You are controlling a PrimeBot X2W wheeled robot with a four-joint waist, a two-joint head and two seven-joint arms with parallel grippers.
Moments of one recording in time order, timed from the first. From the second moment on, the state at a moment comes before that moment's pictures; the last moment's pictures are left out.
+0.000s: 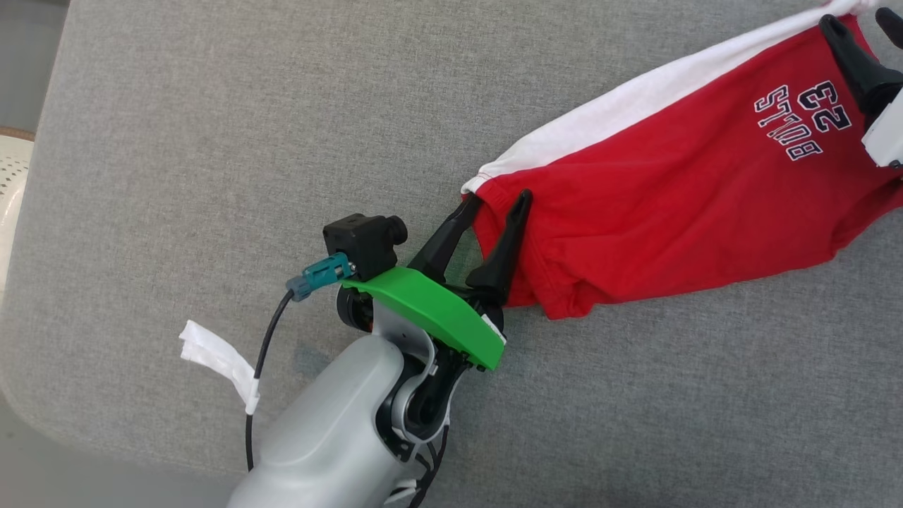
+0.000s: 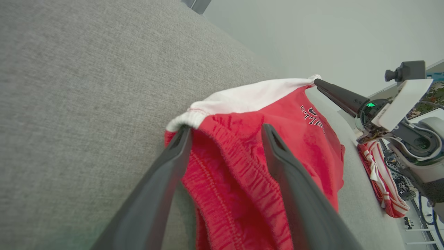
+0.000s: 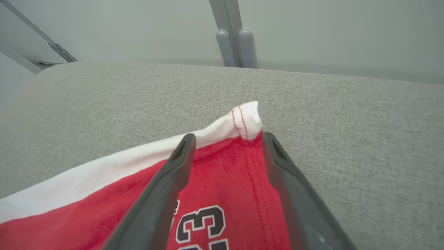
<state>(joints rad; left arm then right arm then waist) -0.57 0.05 -0.76 0.28 -1.02 0.03 -0.17 -0.77 -0.63 0.25 0.34 0.78 0.13 0.31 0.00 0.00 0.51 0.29</state>
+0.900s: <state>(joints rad) -0.26 0.09 -0.58 0.01 -0.53 0.22 -0.26 -0.72 -0.66 0.29 0.30 0.49 0.13 0.59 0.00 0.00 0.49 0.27</state>
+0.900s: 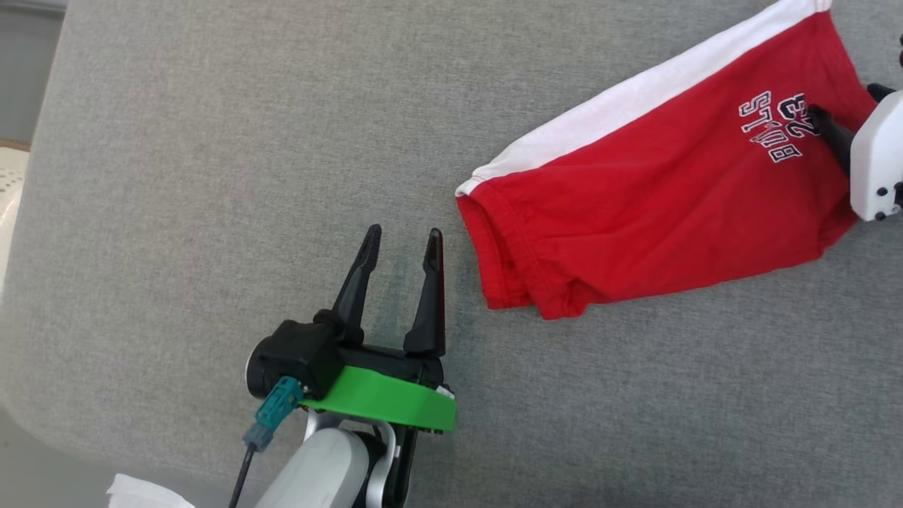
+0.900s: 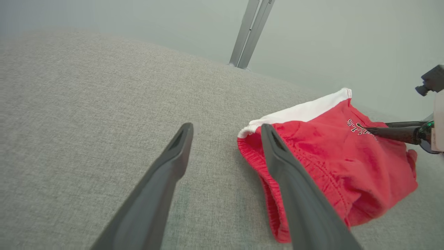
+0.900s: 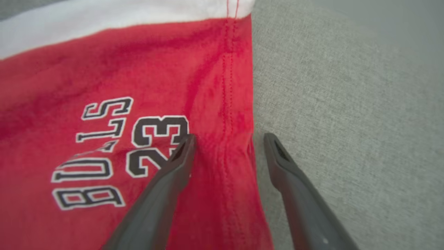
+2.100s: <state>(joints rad) -0.02 0.05 -0.43 0.19 -0.38 0.08 -0.26 -0.40 -0.48 -0.18 0.22 0.71 0.13 0.65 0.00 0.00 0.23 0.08</state>
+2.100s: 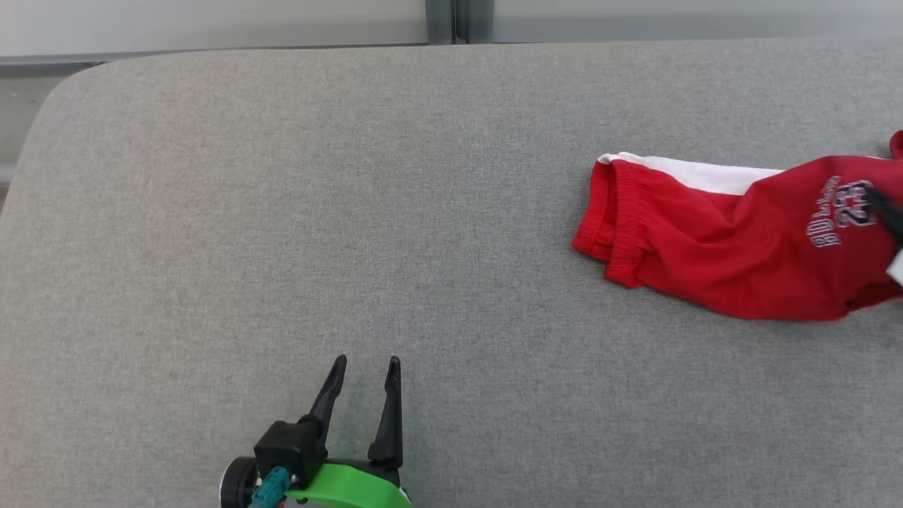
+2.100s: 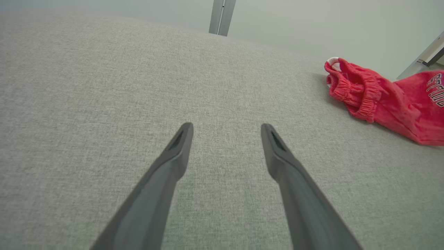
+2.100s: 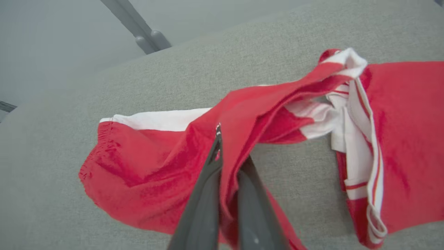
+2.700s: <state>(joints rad) -0.13 0.05 -0.51 0.23 -0.45 0.09 -0.26 -0.56 -0.16 0.07 0.21 0.41 0.13 0.81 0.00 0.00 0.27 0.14</state>
